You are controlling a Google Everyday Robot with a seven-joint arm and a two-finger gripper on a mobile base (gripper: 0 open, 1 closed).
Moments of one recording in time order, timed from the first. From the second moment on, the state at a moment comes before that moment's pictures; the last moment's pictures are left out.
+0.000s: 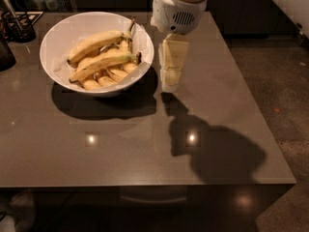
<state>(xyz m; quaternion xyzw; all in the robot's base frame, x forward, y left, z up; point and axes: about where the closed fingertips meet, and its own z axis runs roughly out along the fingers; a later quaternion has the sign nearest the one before) 0.537 -0.025 0.973 -0.74 0.65 -0.01 0.16</state>
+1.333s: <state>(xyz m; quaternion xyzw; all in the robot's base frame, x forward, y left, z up) 0.606 0.078 0.961 -0.71 0.68 0.06 0.15</state>
